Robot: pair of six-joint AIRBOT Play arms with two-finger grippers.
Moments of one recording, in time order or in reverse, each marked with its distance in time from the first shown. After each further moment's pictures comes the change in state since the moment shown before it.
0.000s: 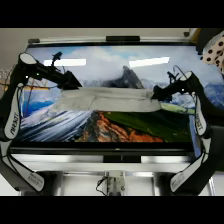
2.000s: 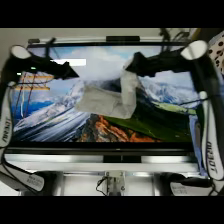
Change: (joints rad) left arm 0.016 0.143 -0.002 0.044 0.128 -0.018; right arm 0.347 0.438 0.006 0.237 -0.130 0.122
